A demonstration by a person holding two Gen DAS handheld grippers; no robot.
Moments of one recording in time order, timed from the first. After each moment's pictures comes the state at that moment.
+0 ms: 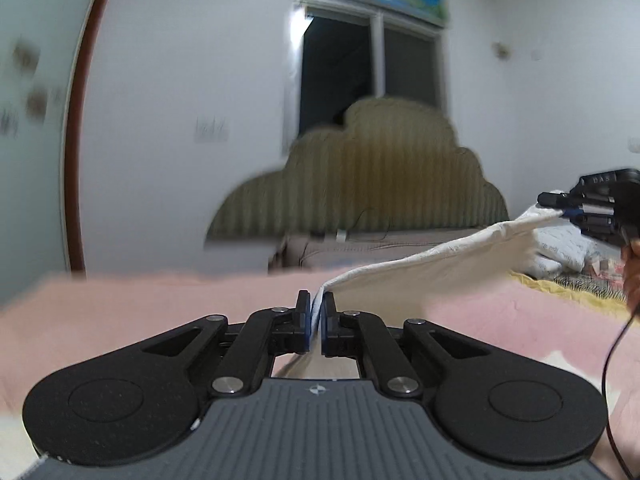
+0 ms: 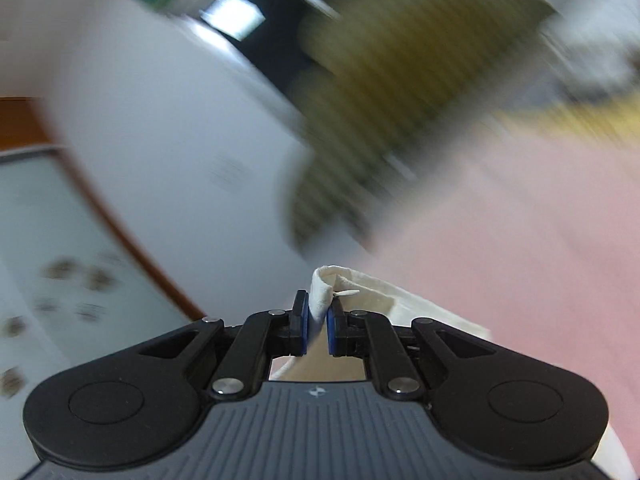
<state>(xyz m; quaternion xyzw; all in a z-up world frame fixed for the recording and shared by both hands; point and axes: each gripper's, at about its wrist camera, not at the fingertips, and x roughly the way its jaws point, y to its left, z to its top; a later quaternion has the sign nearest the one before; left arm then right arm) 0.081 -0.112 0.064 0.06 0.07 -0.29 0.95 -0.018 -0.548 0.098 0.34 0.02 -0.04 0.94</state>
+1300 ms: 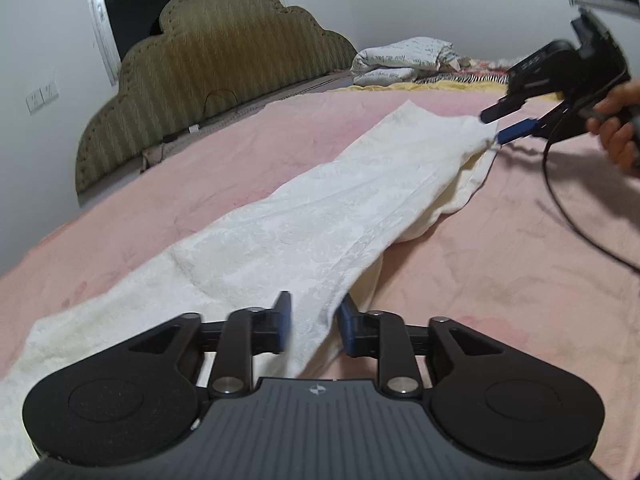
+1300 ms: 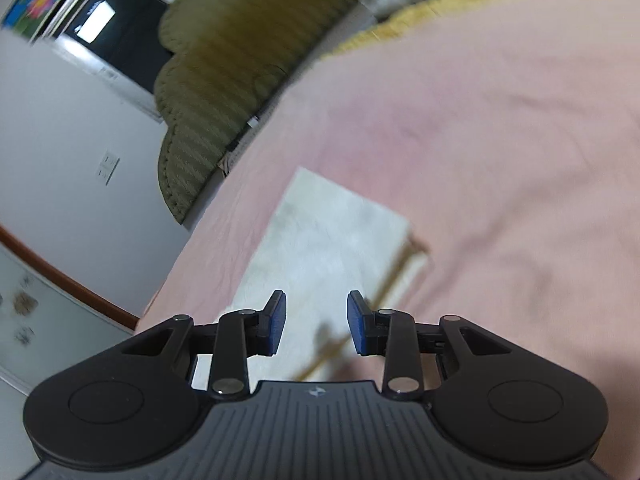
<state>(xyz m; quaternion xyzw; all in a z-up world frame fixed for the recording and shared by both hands) 0.014 -0.156 -0.047 0.28 0.17 -0.44 0.84 -0.168 -0.523 -0.049 0.50 0.18 -0.21 0.82</state>
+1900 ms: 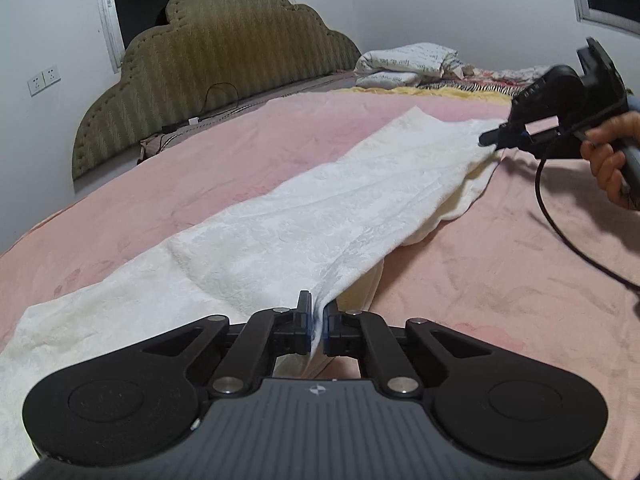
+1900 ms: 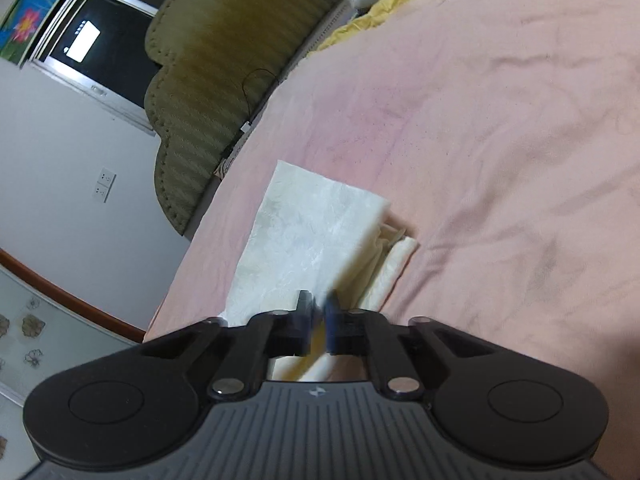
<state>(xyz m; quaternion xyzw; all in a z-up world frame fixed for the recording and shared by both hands) 0.021 -0.146 -0.041 0.24 0.20 -0.46 0.83 -0.167 -0.525 -0.065 0.52 0.15 -0.20 0.82</state>
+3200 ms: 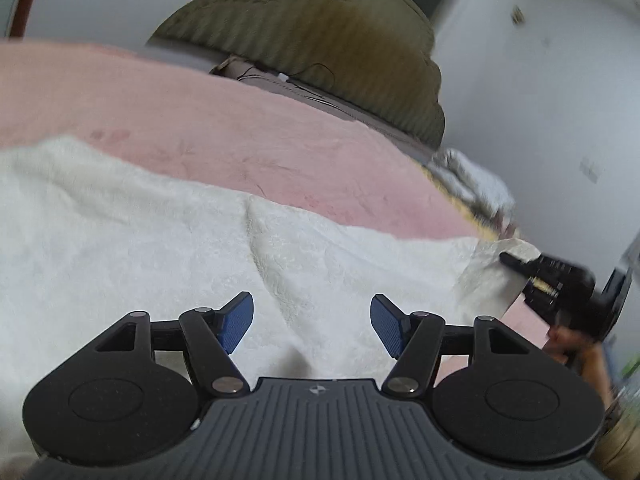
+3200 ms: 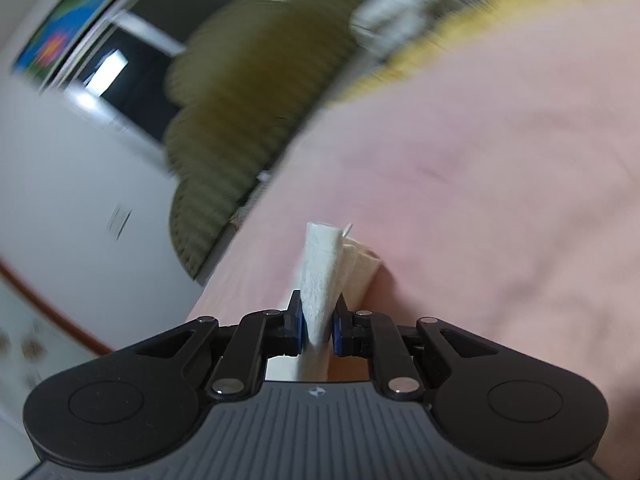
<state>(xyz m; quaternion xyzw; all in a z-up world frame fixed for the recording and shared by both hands) 0.100 -0.081 -0.022 -0.12 0.36 -0.40 0.84 -0.127 -0.512 -0.027 0.41 0.09 -0.22 0.88</state>
